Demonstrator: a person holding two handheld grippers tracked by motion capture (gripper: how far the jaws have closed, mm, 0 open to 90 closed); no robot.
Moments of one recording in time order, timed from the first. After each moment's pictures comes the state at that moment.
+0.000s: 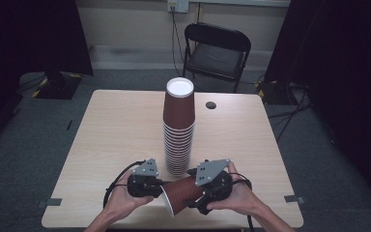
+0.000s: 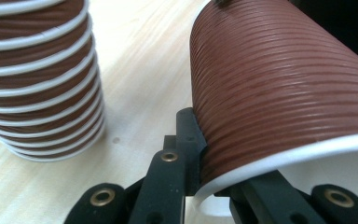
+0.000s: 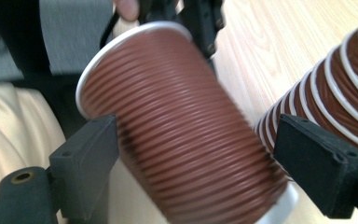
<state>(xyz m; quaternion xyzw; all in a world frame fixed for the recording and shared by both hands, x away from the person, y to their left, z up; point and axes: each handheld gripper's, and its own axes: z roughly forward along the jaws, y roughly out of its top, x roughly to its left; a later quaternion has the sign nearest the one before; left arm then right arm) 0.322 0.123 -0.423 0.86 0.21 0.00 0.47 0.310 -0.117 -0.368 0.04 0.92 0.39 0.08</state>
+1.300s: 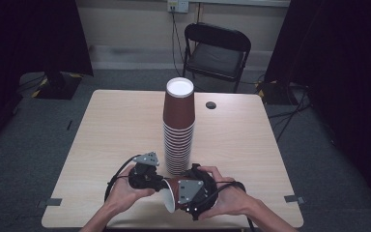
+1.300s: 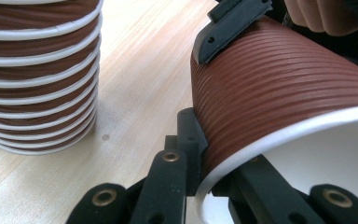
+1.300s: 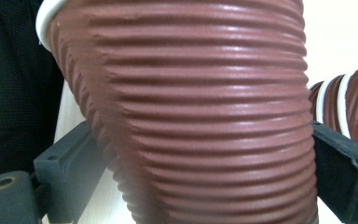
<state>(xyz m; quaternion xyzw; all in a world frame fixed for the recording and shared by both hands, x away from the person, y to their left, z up) 0.340 0.123 -0.419 0.84 0.26 -0.07 0.47 0.298 -0.083 -0.393 -0.07 0.94 0.27 0.19</state>
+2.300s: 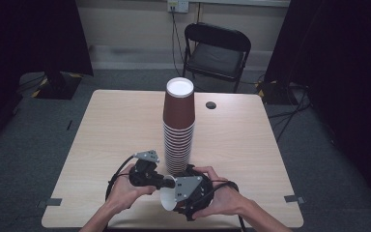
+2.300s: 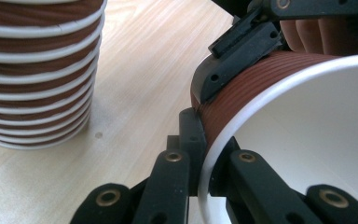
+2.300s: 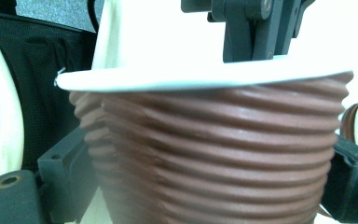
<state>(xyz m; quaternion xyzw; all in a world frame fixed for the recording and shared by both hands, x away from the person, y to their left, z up) 0.344 0.121 -0.415 0.84 0.28 -0.10 0.46 0.299 -0.074 -0.392 -0.05 0.93 0.32 0.15</state>
